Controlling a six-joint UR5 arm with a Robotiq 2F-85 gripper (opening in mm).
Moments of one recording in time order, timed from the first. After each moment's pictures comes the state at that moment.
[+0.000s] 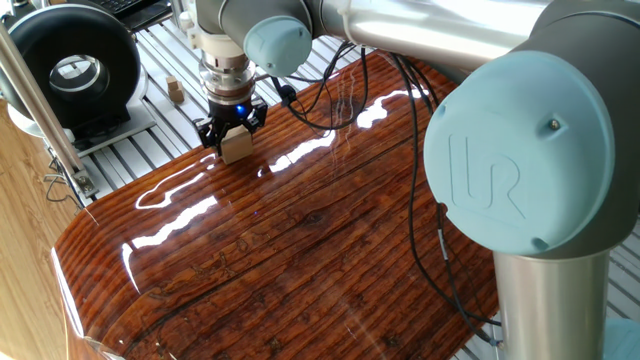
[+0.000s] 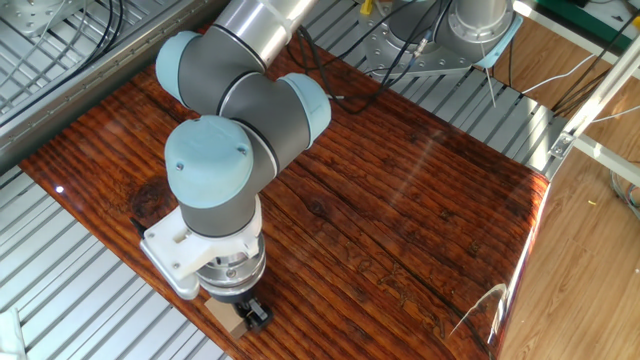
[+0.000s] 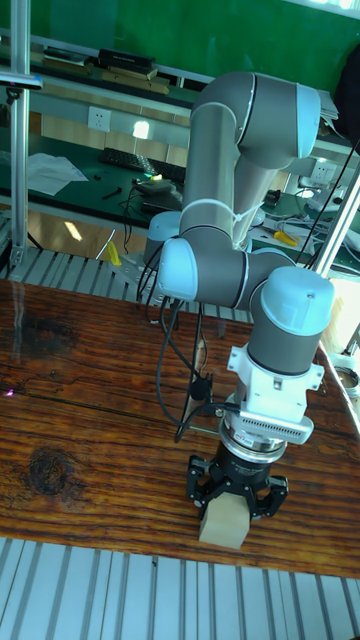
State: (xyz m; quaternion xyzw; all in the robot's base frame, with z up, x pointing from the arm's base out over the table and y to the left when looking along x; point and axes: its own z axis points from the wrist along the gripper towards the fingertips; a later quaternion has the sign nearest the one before) arm 0.700 0.129 0.007 0.08 0.99 0.02 0.06
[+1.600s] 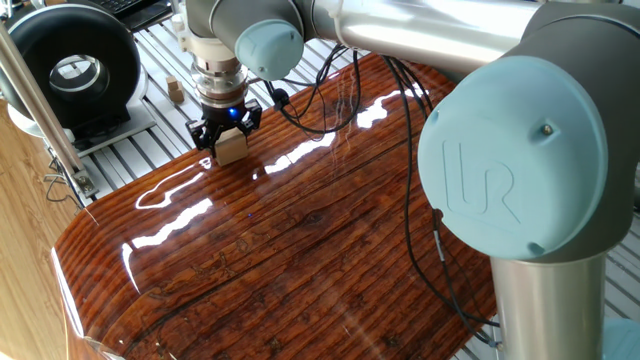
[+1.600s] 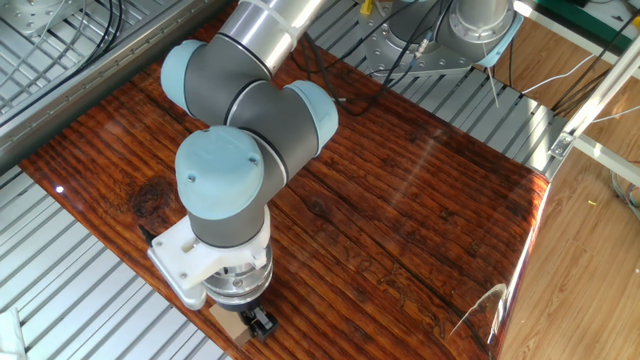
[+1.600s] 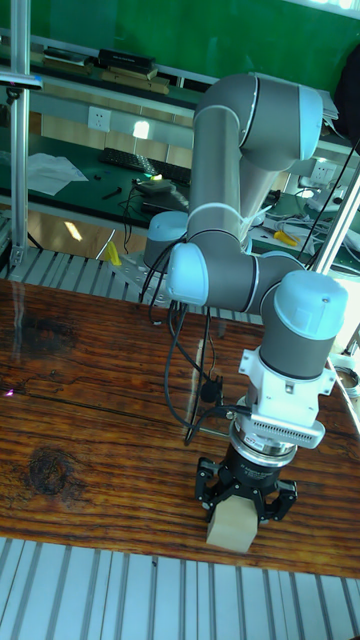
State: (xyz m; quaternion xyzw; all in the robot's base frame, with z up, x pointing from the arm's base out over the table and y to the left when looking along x) arm 0.703 0.142 0.006 0.09 0.99 0.02 0.06
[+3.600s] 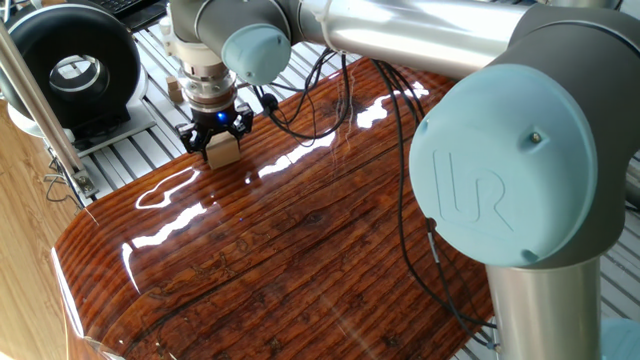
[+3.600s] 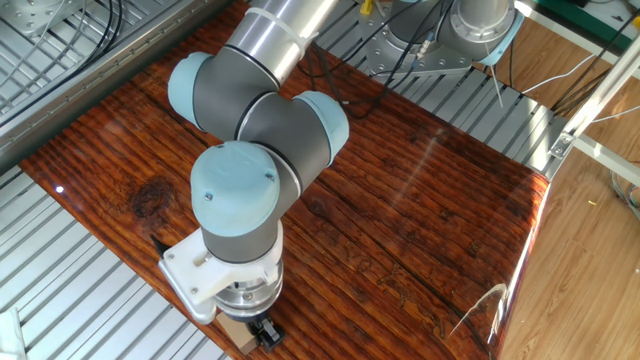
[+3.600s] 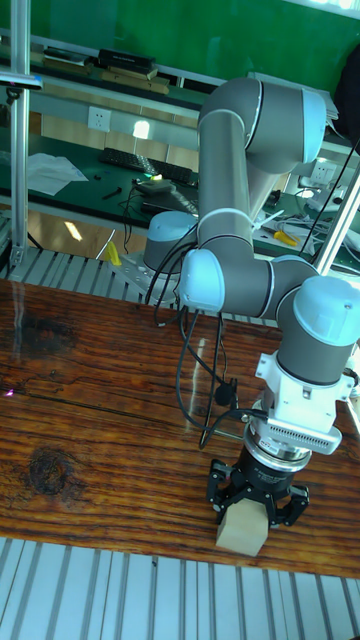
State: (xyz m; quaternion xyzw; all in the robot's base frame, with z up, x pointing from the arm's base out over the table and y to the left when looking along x) arm 0.706 0.161 0.006 0.11 0.99 0.02 0.06
